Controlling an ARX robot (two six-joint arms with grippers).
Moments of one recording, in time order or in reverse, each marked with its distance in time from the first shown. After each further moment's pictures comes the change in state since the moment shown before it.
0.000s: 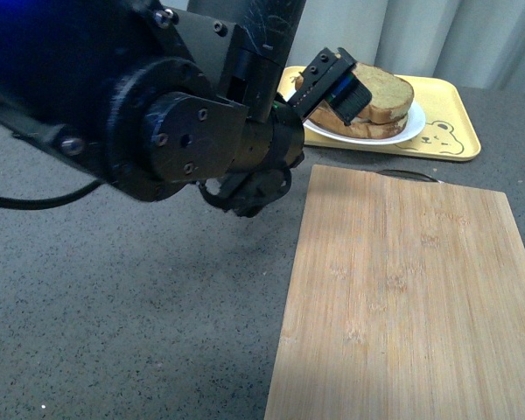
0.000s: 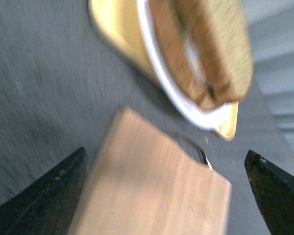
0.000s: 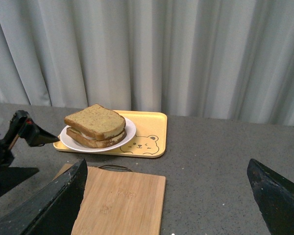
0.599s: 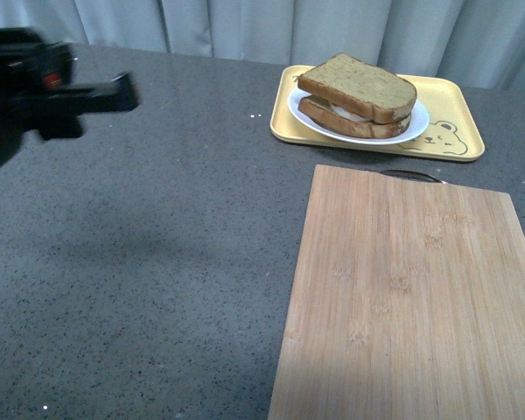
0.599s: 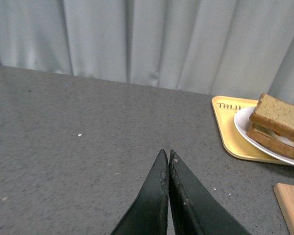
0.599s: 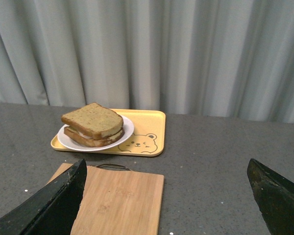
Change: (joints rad) left arm 0.245 -0.470 -0.803 0.808 -0.208 0.930; right arm 0.000 0.000 0.000 -0.001 0.000 0.000
